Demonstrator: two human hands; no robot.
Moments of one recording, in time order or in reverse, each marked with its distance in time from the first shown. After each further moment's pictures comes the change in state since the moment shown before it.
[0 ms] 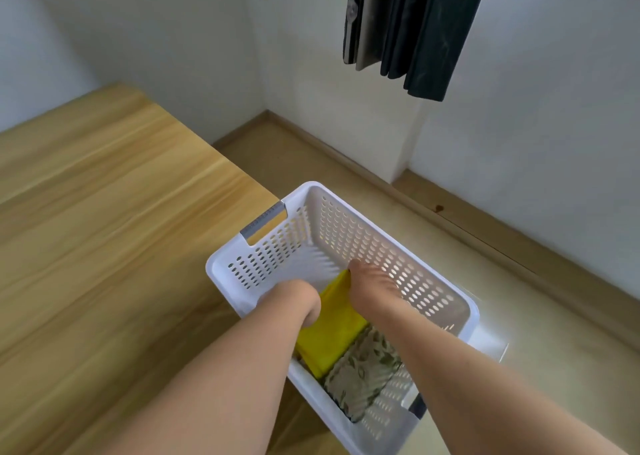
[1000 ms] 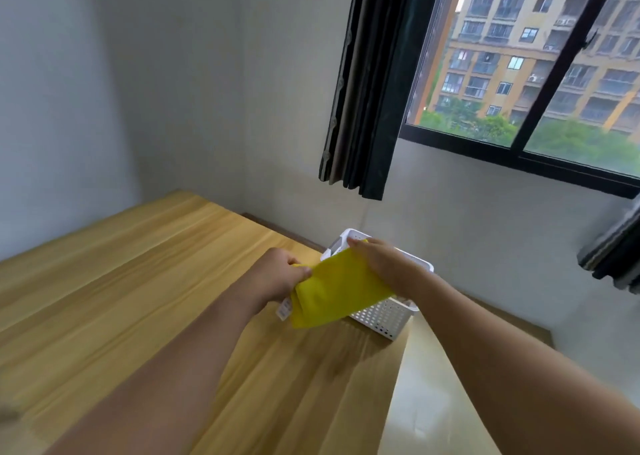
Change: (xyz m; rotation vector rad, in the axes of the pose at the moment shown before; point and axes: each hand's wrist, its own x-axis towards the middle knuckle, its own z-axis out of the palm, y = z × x) left_hand -0.354 -0.287 0.221 -0.959 0.830 0.646; right_hand -0.439 -0.222 -0.088 0.953 0.228 -0.035
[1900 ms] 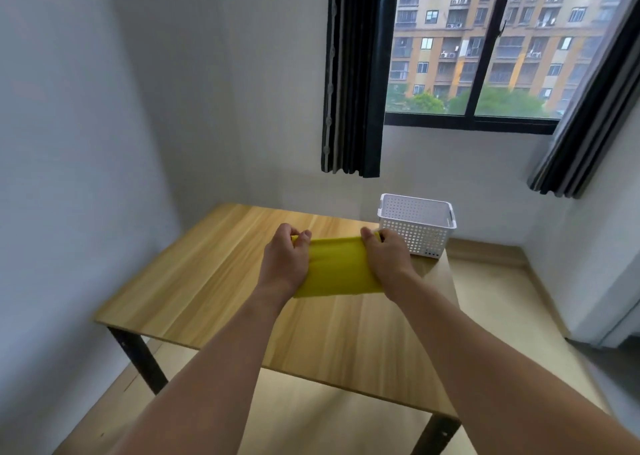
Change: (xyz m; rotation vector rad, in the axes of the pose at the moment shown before) left_hand -0.242 -0.173 -0.277 -0.027 0.273 0.350; right_hand -0.261 -0.120 0.363 0.237 0.609 -0.074
